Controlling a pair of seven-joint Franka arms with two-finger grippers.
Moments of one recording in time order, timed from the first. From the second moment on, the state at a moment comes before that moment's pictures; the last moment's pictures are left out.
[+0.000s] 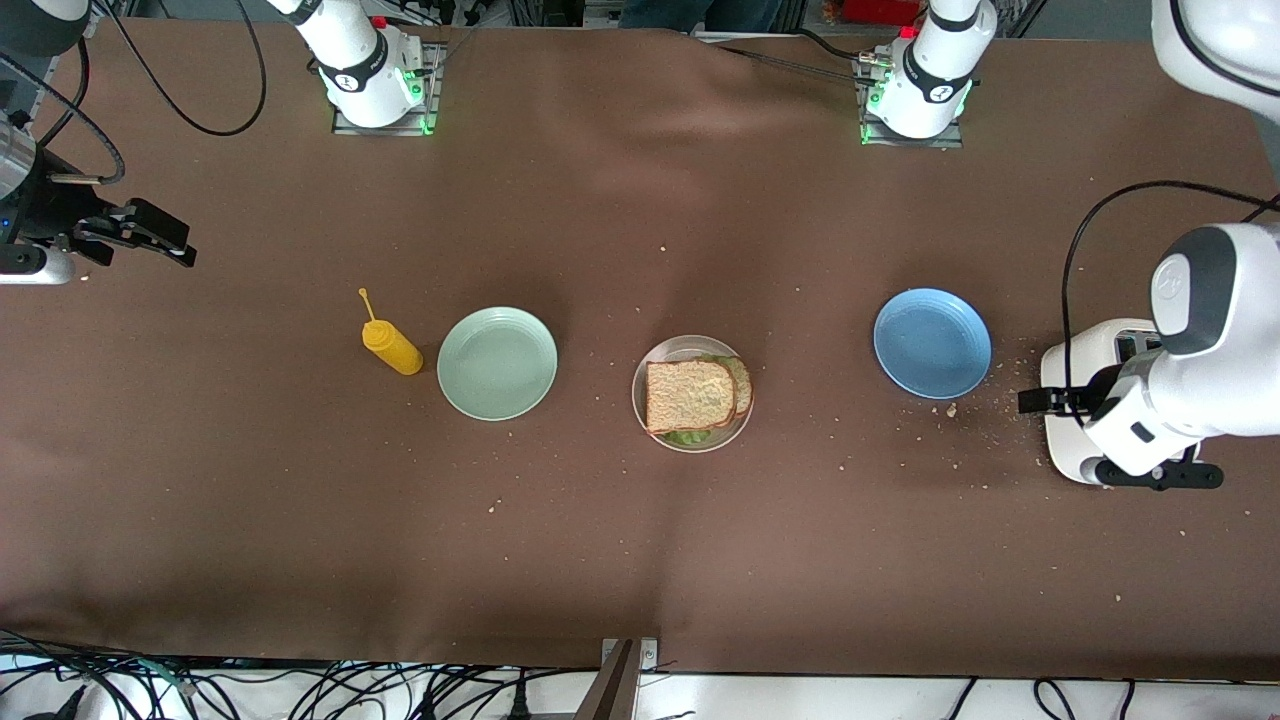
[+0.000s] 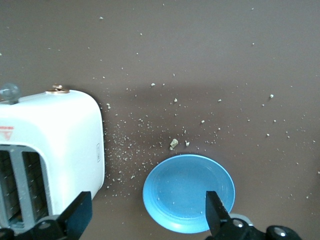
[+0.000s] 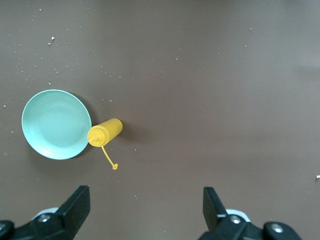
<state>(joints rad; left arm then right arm) 0.00 0.47 0.00 -1.34 0.07 1.65 0.01 -0.03 -0.01 0.02 -1.69 0.02 1.68 0.00</state>
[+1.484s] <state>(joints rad) -0.08 -0.01 0.11 -1.60 0.00 1.51 0.09 -0.03 0.00 0.02 -1.68 0.02 1.68 0.00</state>
